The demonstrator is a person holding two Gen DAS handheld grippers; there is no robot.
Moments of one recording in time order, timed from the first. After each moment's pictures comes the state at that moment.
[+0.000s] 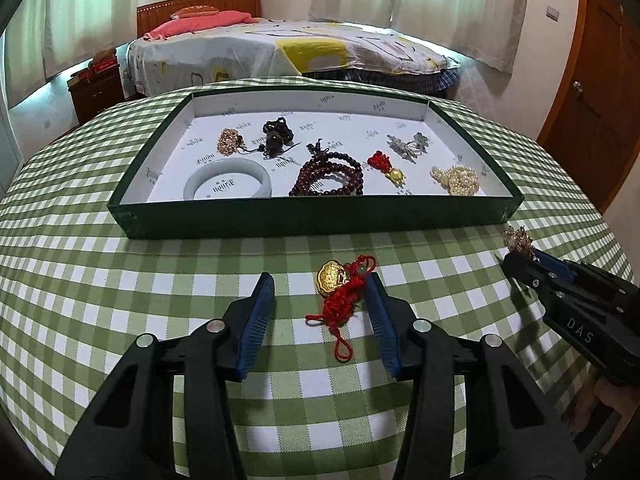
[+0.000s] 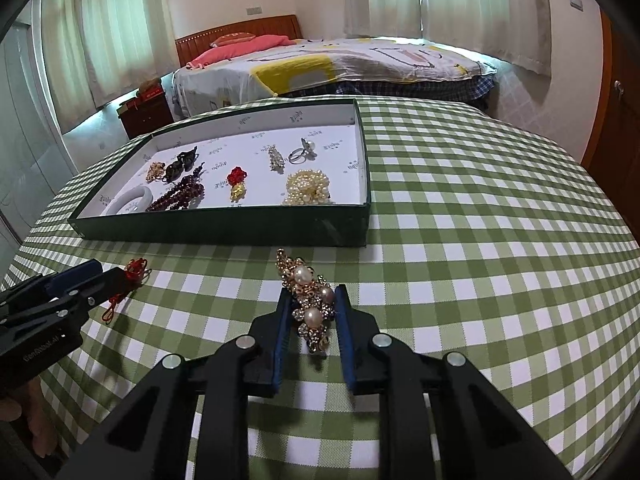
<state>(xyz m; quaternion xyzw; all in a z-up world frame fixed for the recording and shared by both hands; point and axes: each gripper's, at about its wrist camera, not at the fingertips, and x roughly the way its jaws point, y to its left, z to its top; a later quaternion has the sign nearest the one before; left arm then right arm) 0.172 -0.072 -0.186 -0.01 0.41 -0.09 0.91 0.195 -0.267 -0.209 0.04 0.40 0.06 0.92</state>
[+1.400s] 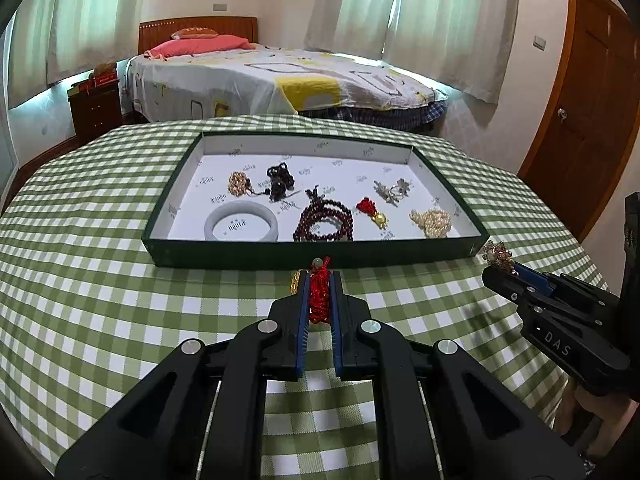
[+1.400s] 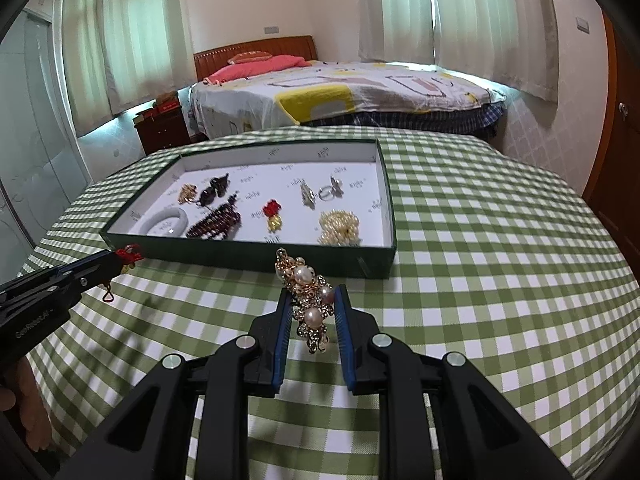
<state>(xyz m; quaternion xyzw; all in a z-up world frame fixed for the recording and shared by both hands) 0.148 -0.051 -0.142 -0.03 0.35 -0.11 0.93 0.181 -0.249 -0.174 0.03 0.35 0.08 0.93</state>
